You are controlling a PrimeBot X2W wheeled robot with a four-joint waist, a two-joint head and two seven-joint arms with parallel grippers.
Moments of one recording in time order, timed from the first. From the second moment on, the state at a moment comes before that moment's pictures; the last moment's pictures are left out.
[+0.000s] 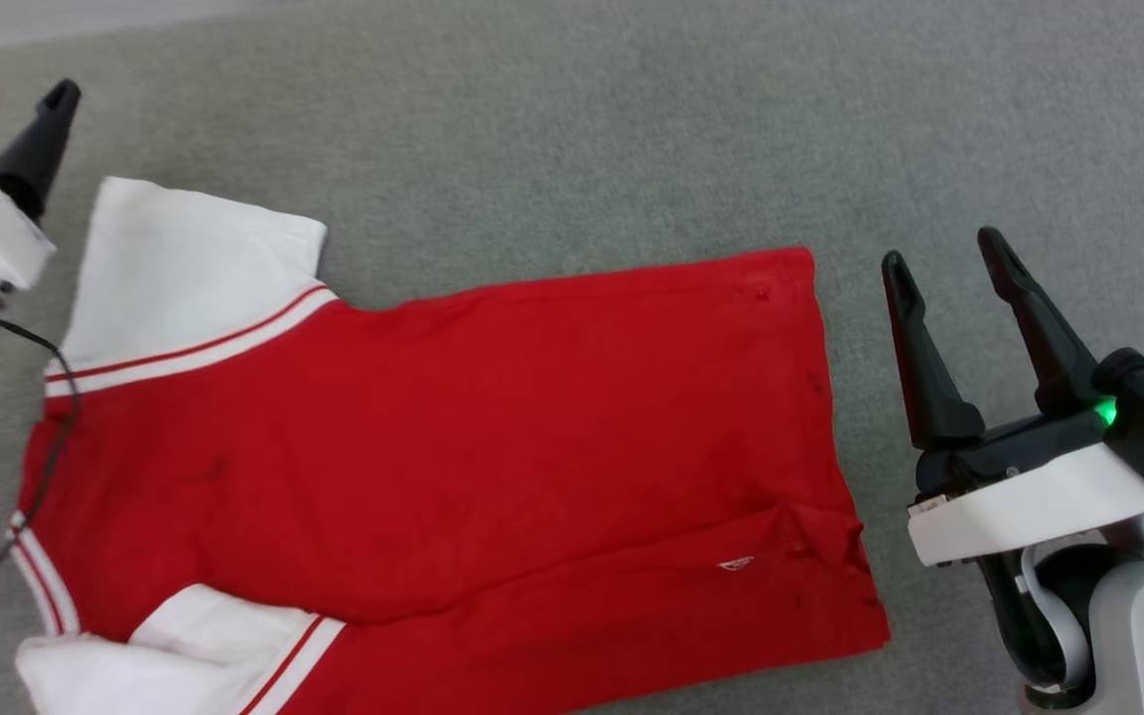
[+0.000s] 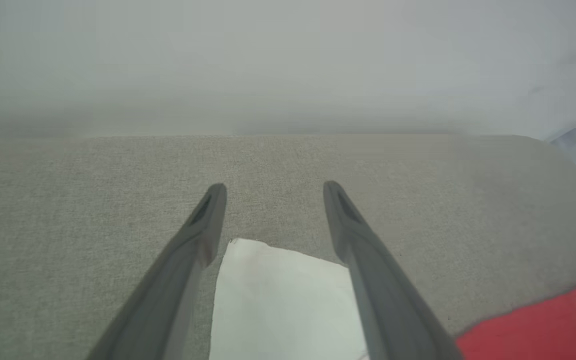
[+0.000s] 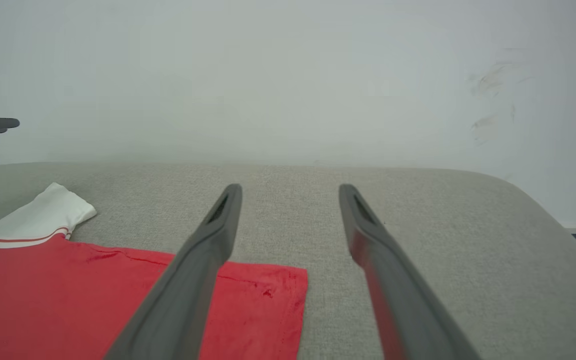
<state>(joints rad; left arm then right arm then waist) -0.80 0.81 -0.47 0.30 -1.12 0.09 0.23 -0.20 -0.06 0.07 -0.24 0.16 0.13 0.07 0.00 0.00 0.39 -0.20</state>
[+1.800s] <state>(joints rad) -1.02 0.80 -0.61 0.16 -1.10 0.02 0.62 -0.56 -0.13 -0.08 -0.01 0.32 0.13 1.01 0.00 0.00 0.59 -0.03</state>
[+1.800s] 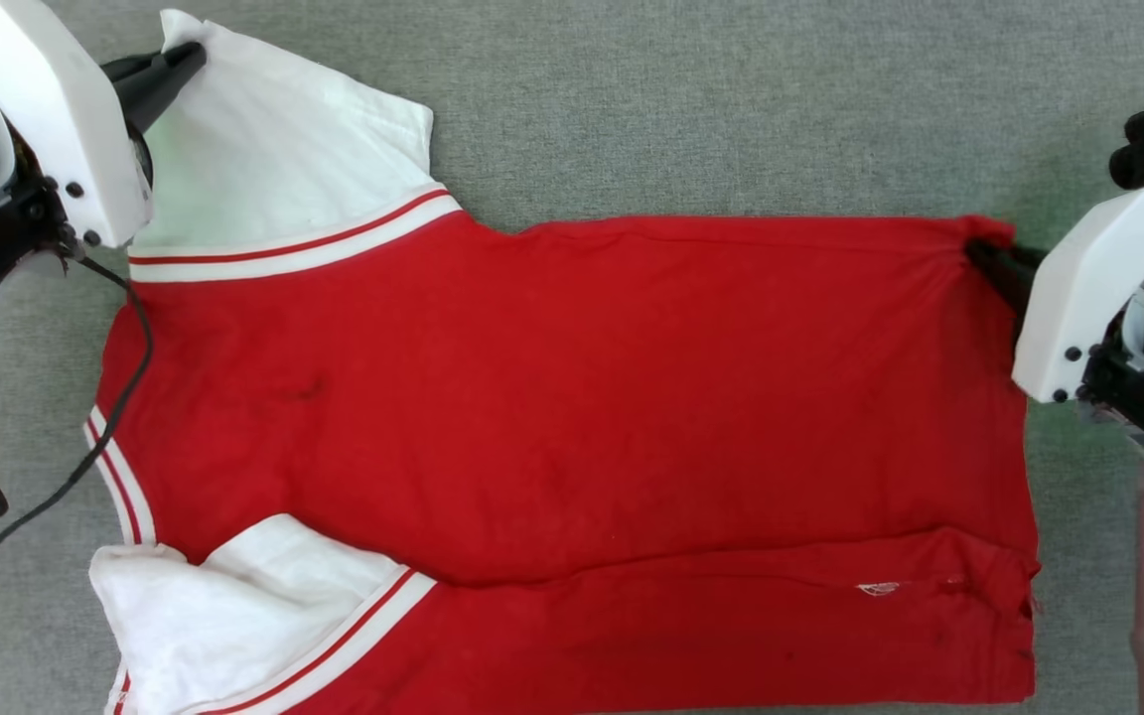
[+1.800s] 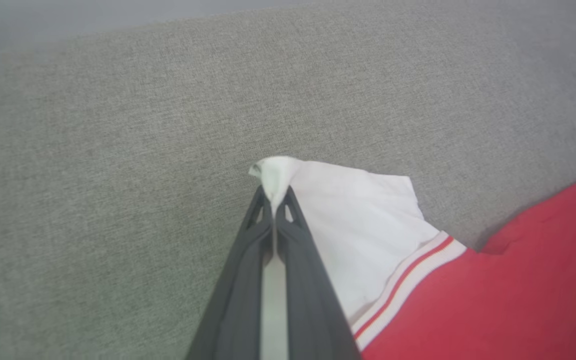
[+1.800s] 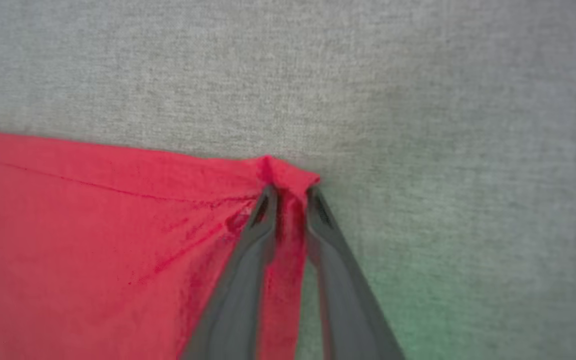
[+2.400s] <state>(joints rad) -0.63 0.84 -0.47 0.07 -1.23 0.05 0.30 -0.36 -0.13 -0.11 -0.07 0.32 0.13 0.81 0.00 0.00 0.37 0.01</state>
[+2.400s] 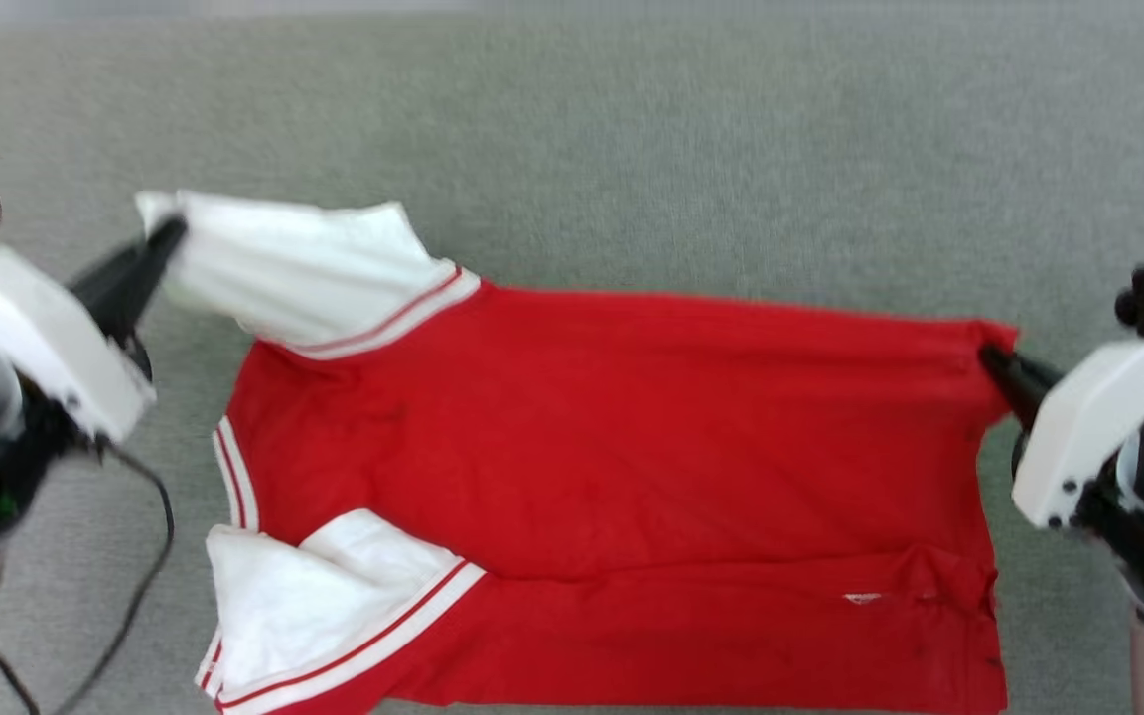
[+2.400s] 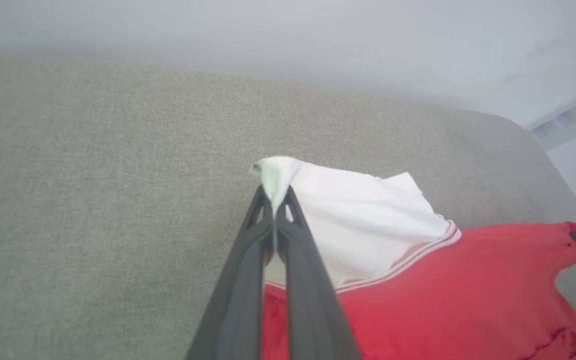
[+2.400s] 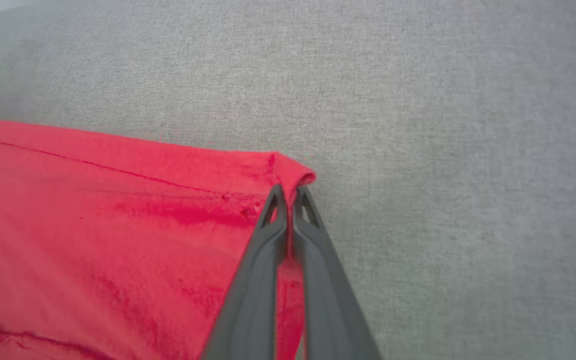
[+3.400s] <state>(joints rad) -0.09 0.68 -0.50 0.16 -1.25 0.10 -0.07 0.08 -0.10 -0.10 -0.01 0.41 0.13 0.52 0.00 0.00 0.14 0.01</state>
